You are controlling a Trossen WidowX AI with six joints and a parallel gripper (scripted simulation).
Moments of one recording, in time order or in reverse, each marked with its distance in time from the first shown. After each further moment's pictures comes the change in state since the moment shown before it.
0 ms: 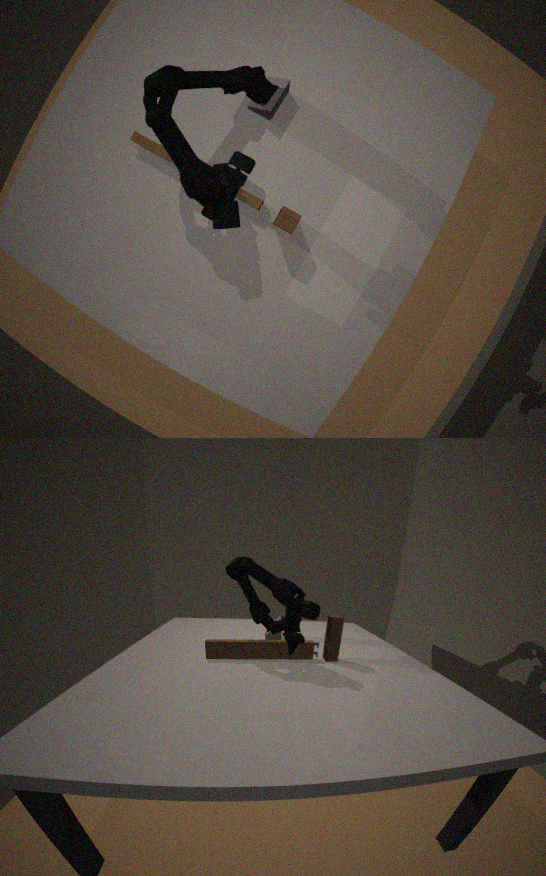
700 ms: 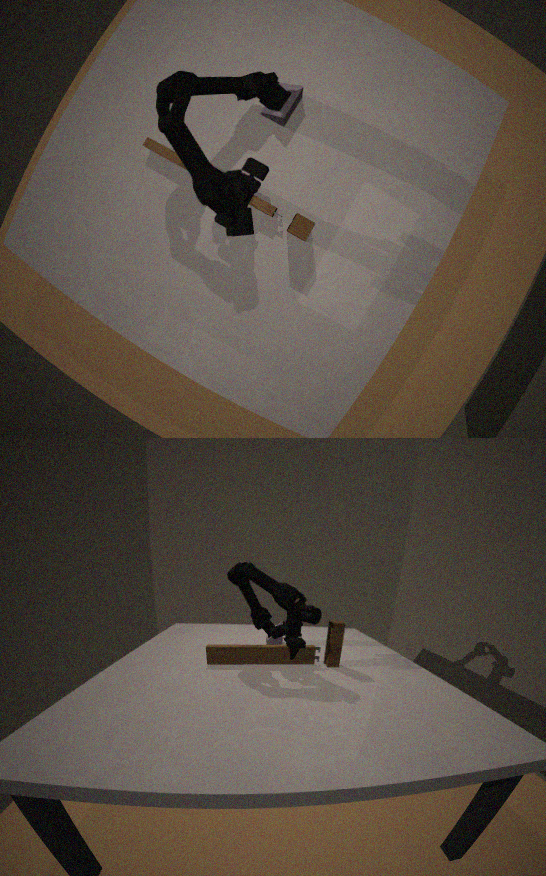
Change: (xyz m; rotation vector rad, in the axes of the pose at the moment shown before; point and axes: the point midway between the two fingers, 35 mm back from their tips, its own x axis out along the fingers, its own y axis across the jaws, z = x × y) arm -0.003 0.000 0.000 0.001 0.000 -0.001
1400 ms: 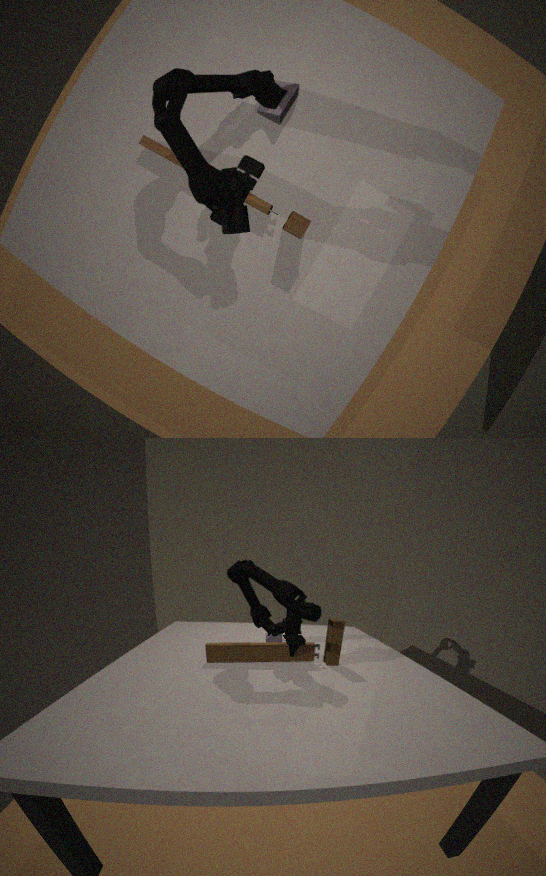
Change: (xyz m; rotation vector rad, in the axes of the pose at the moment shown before) arm -0.003 0.000 0.000 0.001 0.000 0.000
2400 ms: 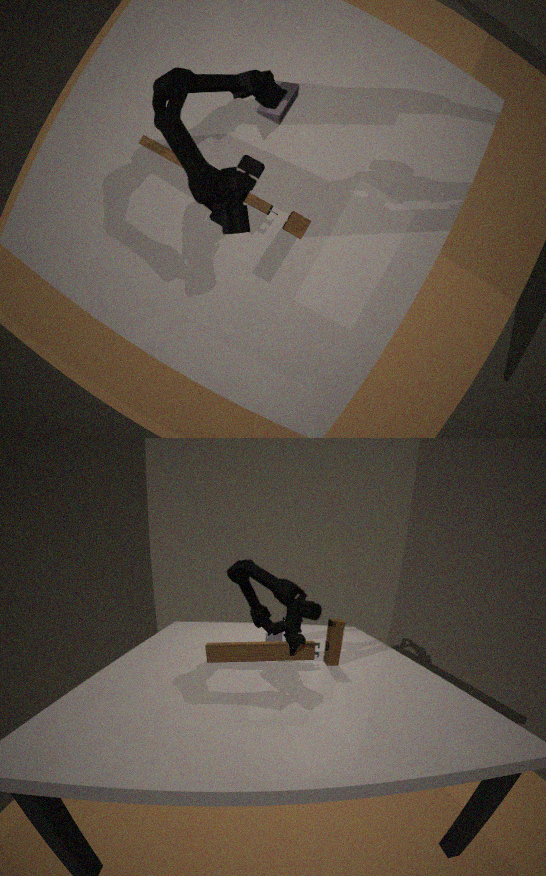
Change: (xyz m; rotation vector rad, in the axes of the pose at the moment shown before) arm -0.005 0.000 0.000 0.001 0.000 0.000
